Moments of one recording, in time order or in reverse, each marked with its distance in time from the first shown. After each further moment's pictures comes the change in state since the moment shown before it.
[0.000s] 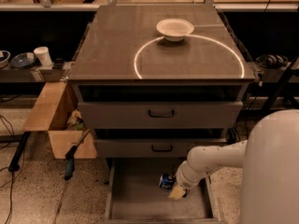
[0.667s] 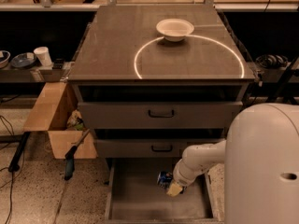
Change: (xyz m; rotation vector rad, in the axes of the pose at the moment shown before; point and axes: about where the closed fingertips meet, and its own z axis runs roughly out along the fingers) arm -0.008 -0.018 0.018 0.025 0.022 0.001
